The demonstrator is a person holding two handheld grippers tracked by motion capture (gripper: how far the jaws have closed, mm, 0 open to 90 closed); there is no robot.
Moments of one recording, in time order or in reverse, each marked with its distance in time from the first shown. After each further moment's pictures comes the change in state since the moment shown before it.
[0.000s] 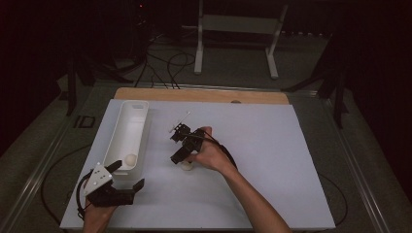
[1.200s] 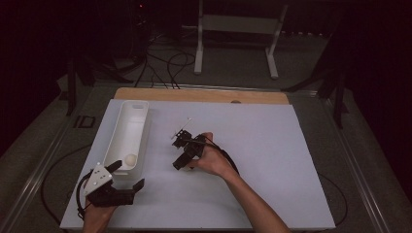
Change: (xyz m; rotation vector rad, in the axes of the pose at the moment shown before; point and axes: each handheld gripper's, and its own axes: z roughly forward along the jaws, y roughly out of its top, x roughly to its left) left arm 0.000 0.000 0.000 0.002 -0.001 -0.002; right arm 0.004 -0.015 0.015 0.035 0.021 -0.001
